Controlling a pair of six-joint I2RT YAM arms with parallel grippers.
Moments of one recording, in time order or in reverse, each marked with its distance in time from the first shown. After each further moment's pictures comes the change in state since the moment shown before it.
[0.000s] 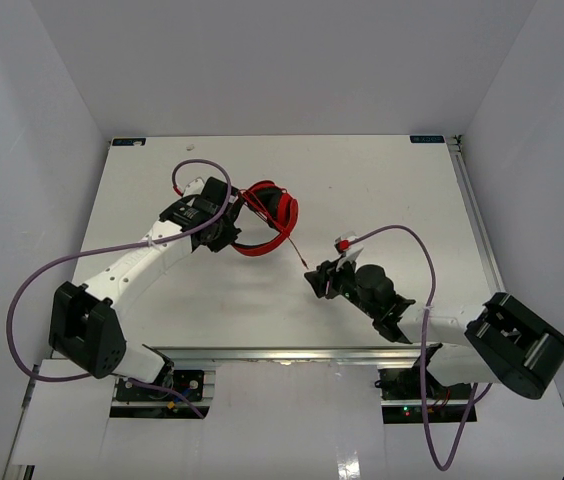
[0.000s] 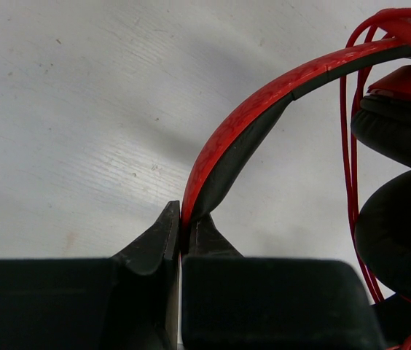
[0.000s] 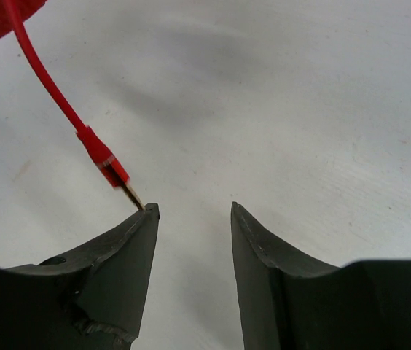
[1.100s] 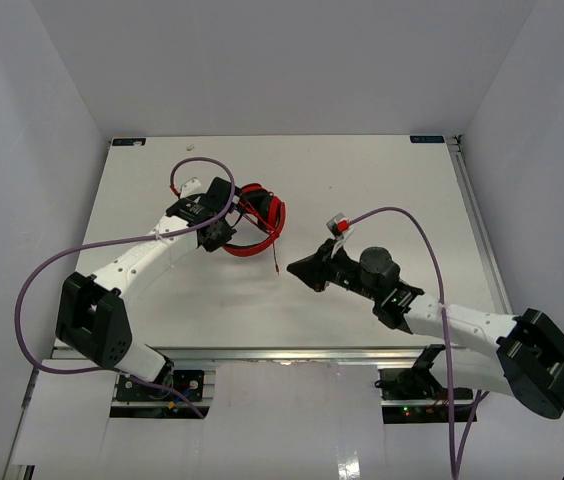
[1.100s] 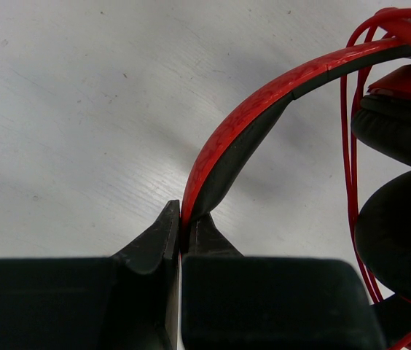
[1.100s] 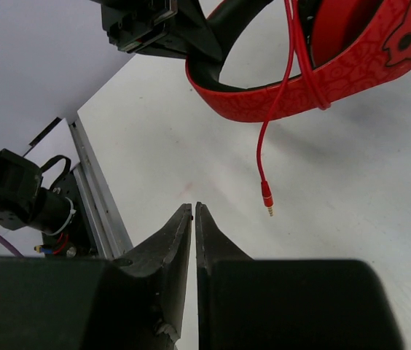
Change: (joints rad) left arm 0.000 0.060 0.026 -0.066 -0.168 -0.015; right arm -0.001 -0.153 0.163 -0.165 -0.338 0.178
